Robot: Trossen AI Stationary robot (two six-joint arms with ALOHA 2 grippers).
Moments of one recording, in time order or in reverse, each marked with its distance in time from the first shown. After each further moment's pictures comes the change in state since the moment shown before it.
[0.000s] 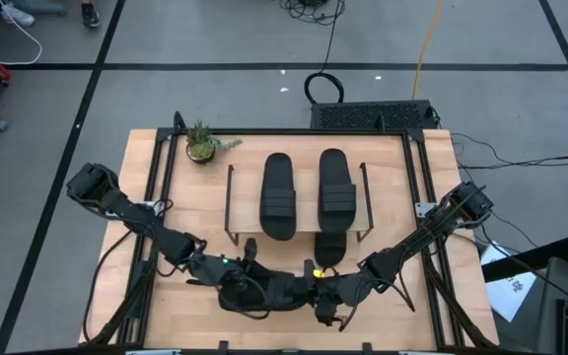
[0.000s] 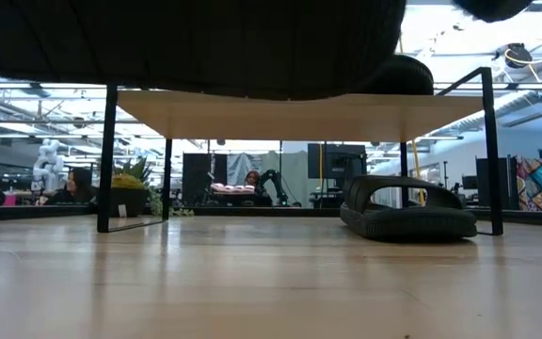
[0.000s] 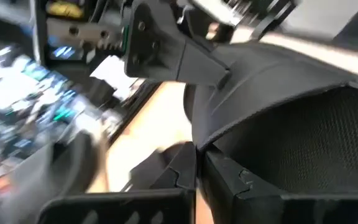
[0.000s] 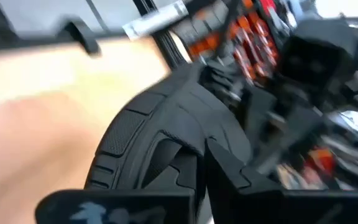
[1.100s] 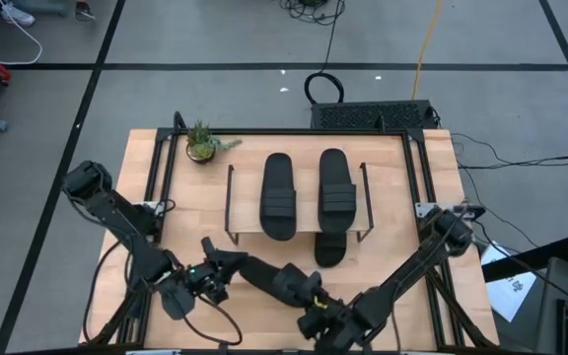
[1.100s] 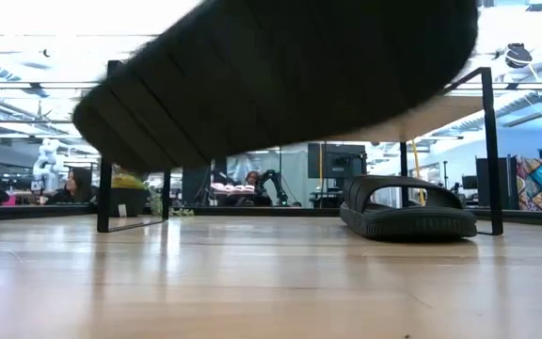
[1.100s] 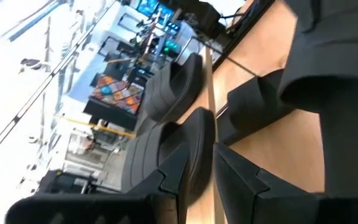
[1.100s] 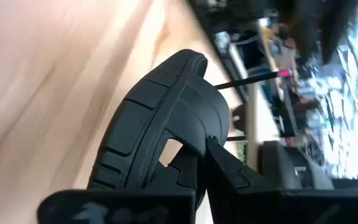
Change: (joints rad) left arm -0.266 -0.055 0.003 -0.197 -0.798 -0.100; right arm 0.162 0.258 0.564 -1.024 0.563 0.601
